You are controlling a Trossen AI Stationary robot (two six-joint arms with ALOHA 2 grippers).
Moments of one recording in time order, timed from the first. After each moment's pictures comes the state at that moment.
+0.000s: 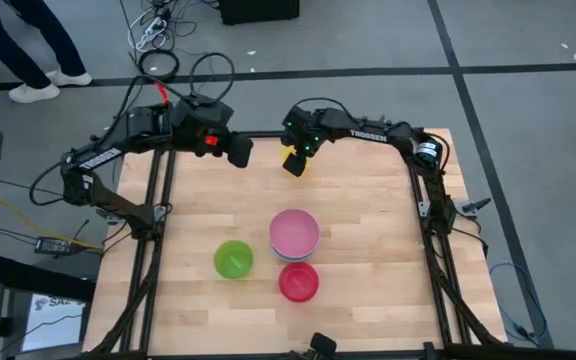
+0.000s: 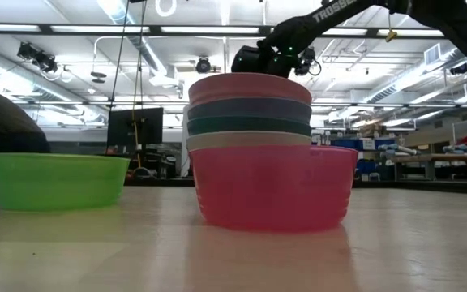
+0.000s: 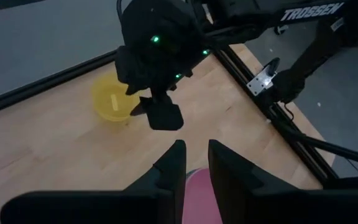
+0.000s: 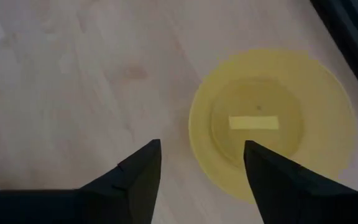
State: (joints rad) left arm 0.22 1.39 1.83 -1.11 -0.17 -0.72; right arm -0.47 2.08 1.78 -0.85 -0.11 0.05
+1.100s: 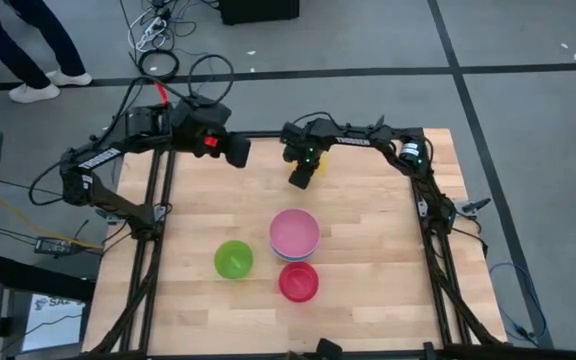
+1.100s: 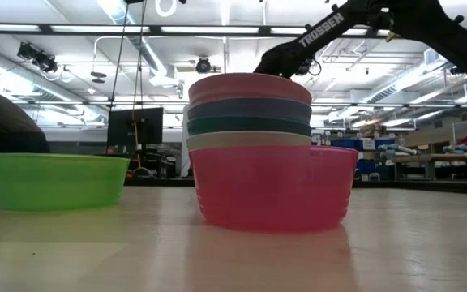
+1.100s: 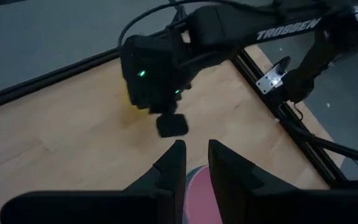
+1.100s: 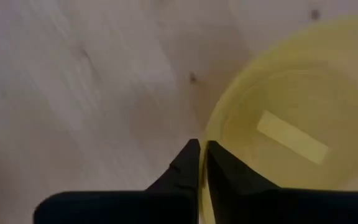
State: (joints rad) left arm 0.22 1.39 1.83 -1.14 -0.19 -0.74; right arm -0.46 2.22 1.78 -0.99 -0.12 0.00
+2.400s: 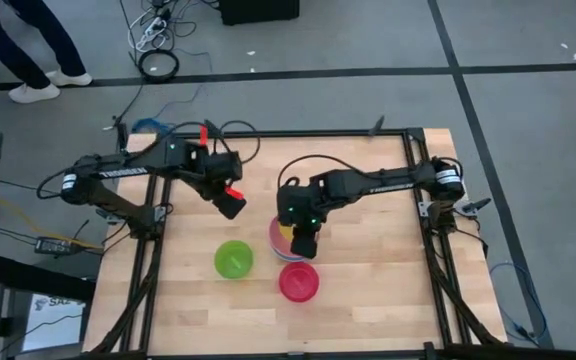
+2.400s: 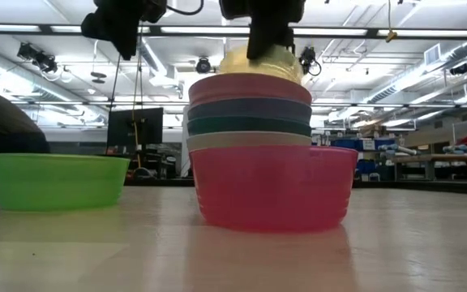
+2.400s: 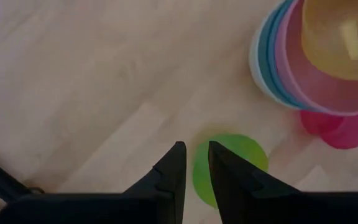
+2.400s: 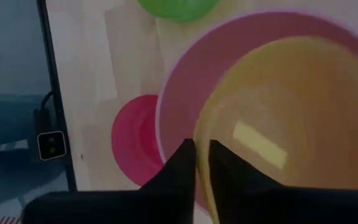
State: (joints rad) left arm 0.10 1.38 1.47 -1.37 -0.05 -0.74; right arm 0.08 1.91 1.78 -1.02 -0.24 0.35
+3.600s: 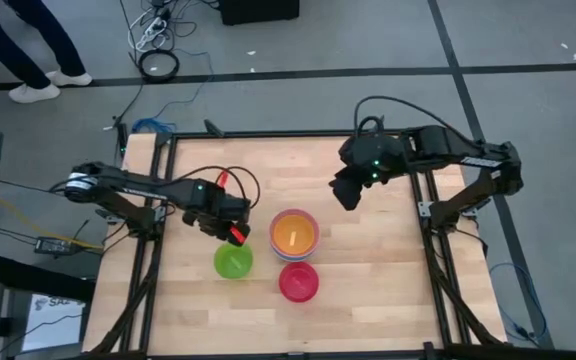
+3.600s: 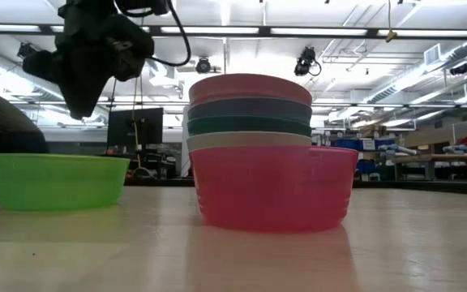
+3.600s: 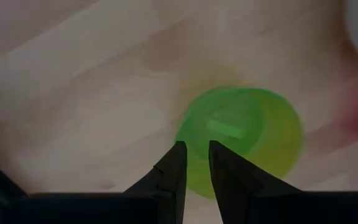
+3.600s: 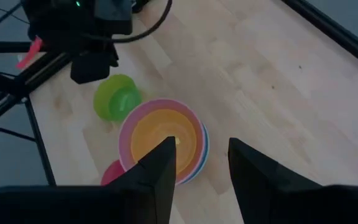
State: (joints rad) left arm -0.07 1.42 1.09 -1.12 0.08 -1.22; right arm 0.04 1.44 1.78 -1.19 0.18 0.63
